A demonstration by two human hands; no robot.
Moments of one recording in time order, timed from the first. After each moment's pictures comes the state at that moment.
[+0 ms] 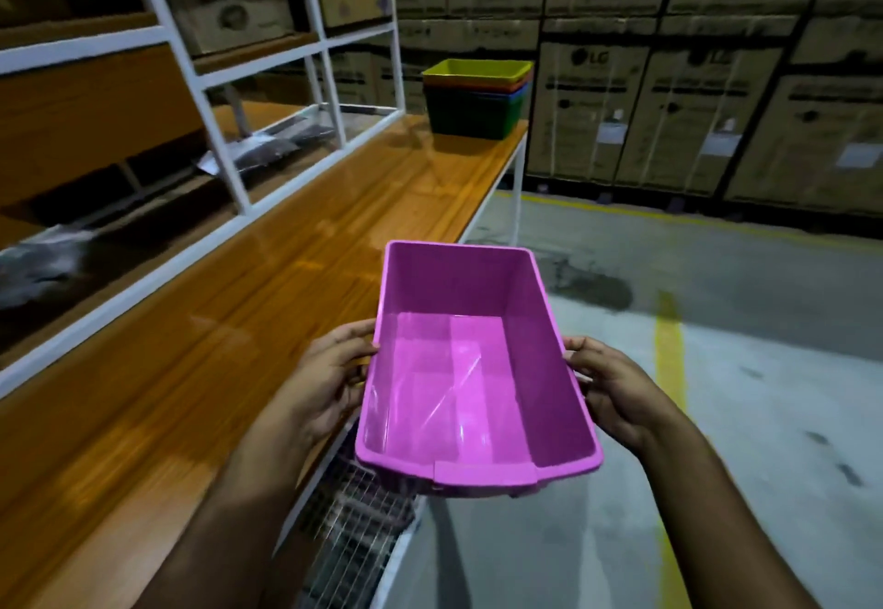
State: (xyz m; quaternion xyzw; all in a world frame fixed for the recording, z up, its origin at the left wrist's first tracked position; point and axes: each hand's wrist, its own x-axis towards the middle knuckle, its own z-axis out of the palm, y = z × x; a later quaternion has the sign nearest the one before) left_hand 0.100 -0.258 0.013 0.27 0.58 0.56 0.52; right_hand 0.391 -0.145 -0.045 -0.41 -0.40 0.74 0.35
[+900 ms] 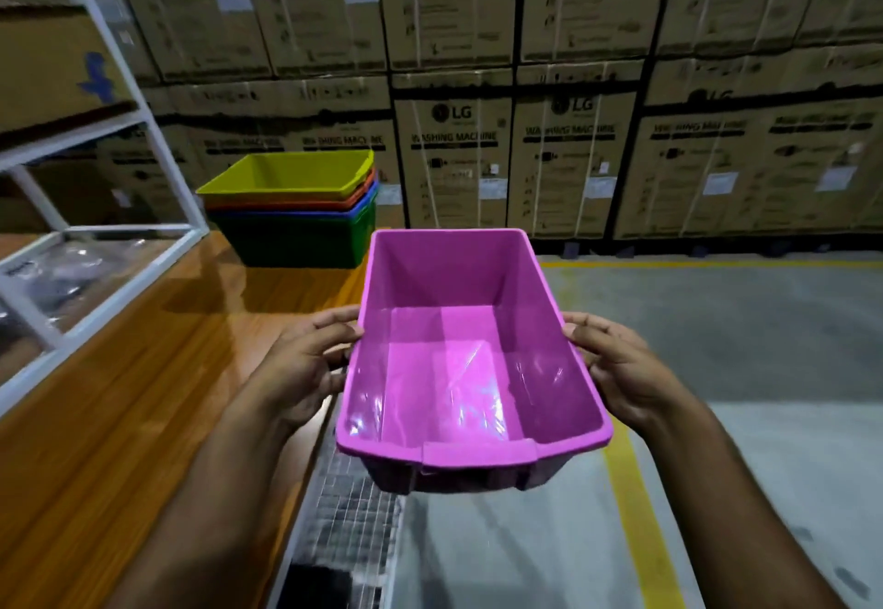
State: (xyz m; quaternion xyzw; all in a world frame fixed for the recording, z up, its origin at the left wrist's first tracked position) left_hand 0.125 0.398 0.038 0.41 0.49 0.49 0.60; right_hand 0.462 0.412 -0.005 -0.39 -0.40 0.65 0.51
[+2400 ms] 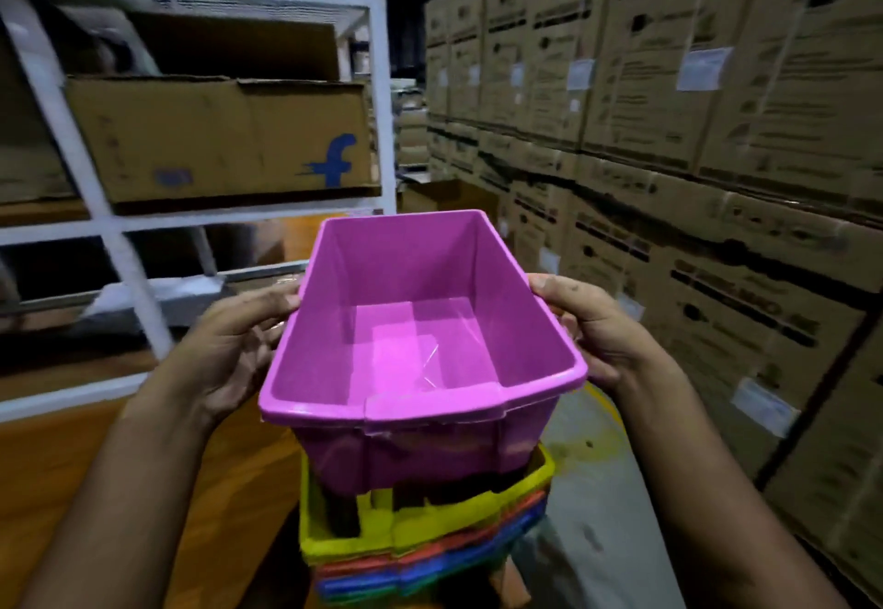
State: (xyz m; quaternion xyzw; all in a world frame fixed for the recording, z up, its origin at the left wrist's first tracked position) left_hand -0.015 0.841 0.133 0.17 0.59 0.77 0.19; right_hand 0.118 1.144 0.157 -0.05 -0.57 0.82 0.10
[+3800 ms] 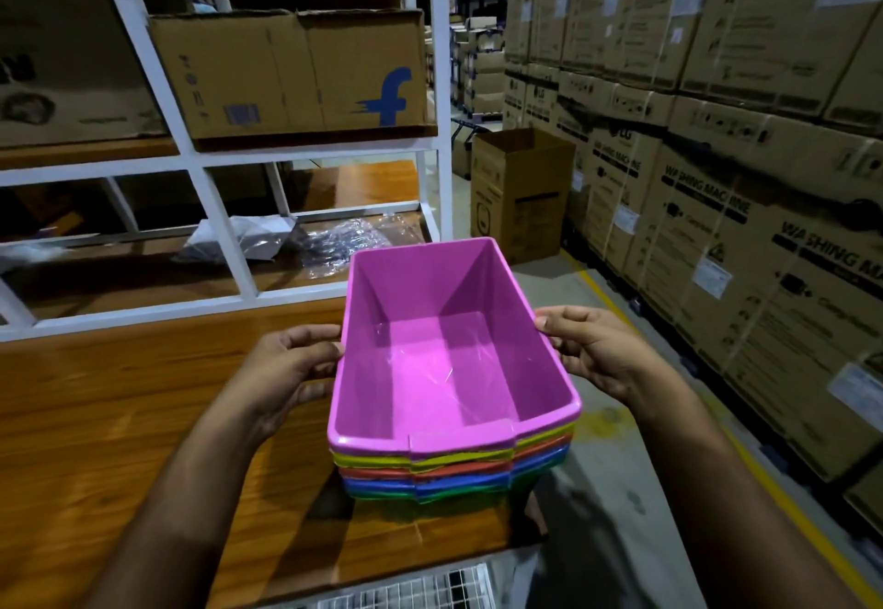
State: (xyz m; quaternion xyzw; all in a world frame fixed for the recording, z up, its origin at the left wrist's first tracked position) left_hand 0.036 0.832 0.046 -0.03 0.70 0.71 0.12; right_hand 0.086 1.181 0.042 -0.13 -0.61 0.78 -0.03
